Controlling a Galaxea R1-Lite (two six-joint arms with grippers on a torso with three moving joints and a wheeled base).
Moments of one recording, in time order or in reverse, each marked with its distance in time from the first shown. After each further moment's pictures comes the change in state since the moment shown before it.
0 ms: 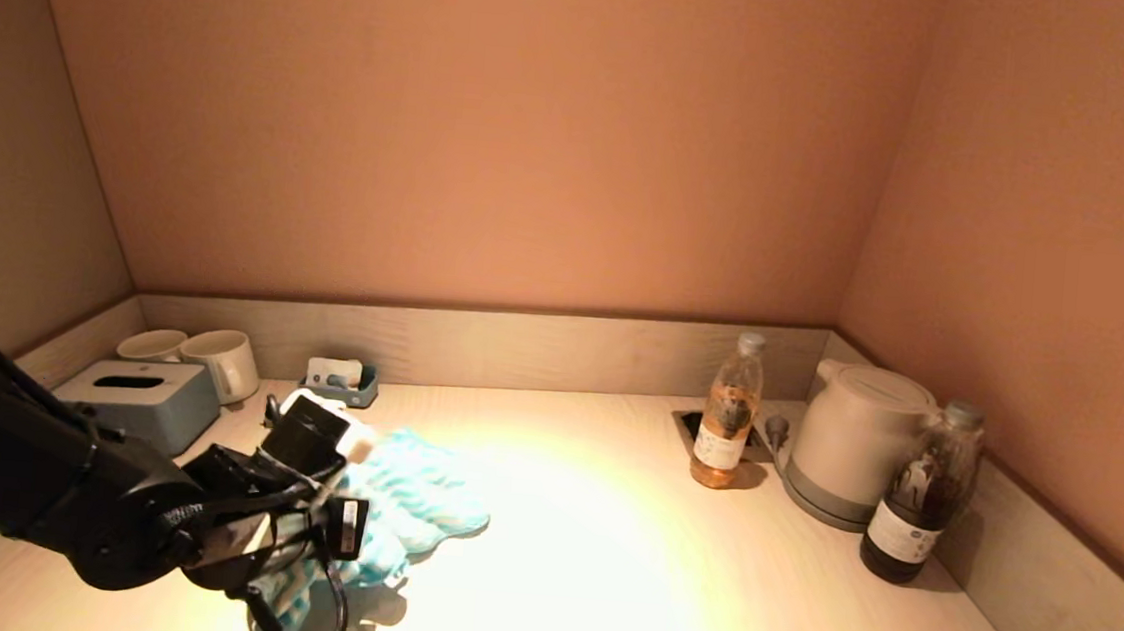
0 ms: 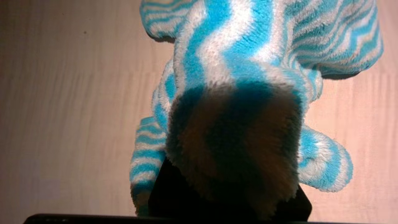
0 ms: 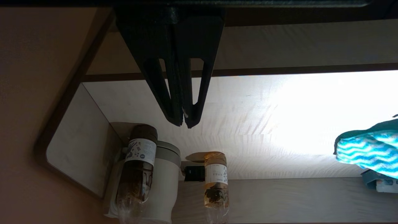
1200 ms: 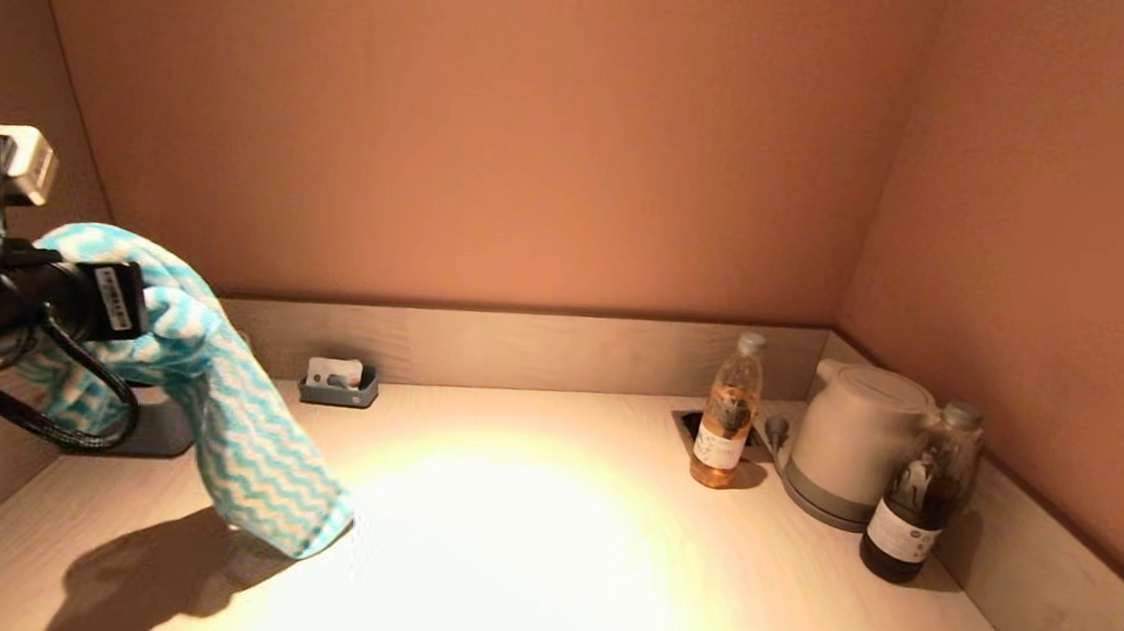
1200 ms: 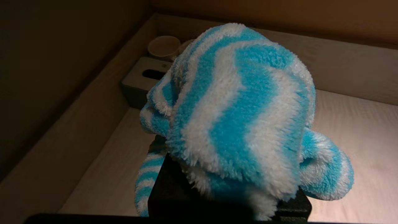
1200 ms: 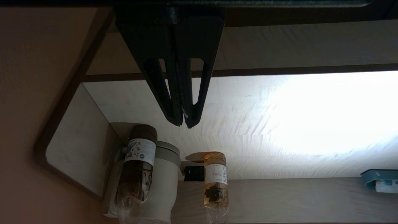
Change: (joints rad) left arm 0.316 -0.466 -0.100 -0.002 0.095 0.270; right arm 0.000 0.000 0.000 0.000 0.000 0.000
